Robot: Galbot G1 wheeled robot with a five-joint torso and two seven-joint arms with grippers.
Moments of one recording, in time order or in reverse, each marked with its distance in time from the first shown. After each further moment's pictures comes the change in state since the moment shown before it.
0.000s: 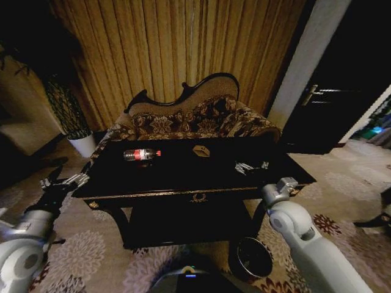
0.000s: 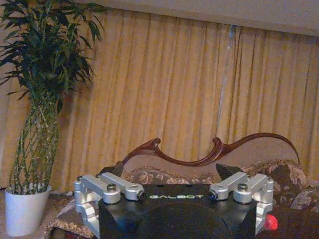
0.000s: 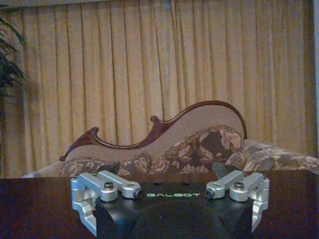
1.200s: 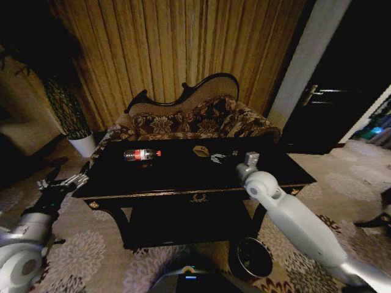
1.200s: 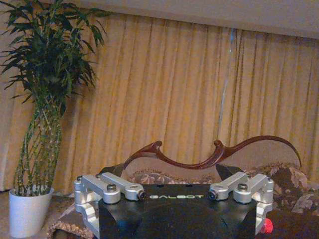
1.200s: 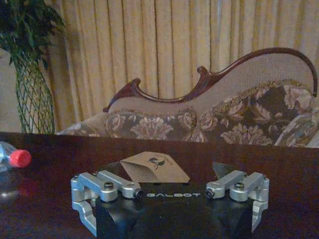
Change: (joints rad) left arm 0.016 -0.038 -0.017 -0.052 0.007 0.019 -0.012; right arm 0.603 -0.061 -0.525 -0.283 0.233 -0.200 0.114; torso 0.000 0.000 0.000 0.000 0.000
